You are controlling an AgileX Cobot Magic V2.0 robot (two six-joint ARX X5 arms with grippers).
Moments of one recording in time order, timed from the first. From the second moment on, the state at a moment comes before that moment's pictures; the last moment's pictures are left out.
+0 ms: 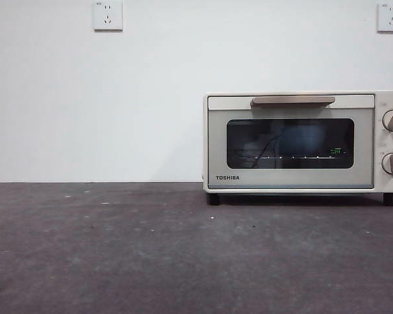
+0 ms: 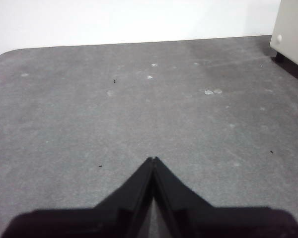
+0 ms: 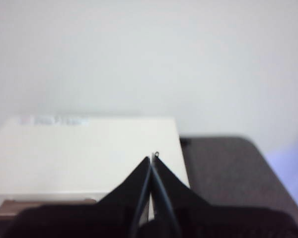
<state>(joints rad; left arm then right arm) 0.00 0.05 0.02 -0.17 0.00 0.02 0.08 0.93 1.14 -0.31 0.16 -0.05</state>
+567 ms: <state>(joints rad) 0.00 0.06 0.02 -0.17 0.00 0.01 0.01 0.24 0.28 -0.01 0.11 -0.05</state>
